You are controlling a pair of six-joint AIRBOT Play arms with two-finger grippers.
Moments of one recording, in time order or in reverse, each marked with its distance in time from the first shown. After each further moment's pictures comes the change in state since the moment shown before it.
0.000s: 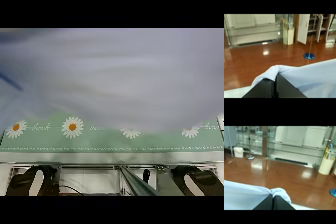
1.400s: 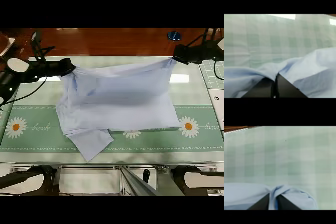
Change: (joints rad) left arm -0.330 -0.866 -0.631 -0.283 0.647 0.171; right arm -0.185 -0.880 -0.536 0.277 -0.517 -0.013
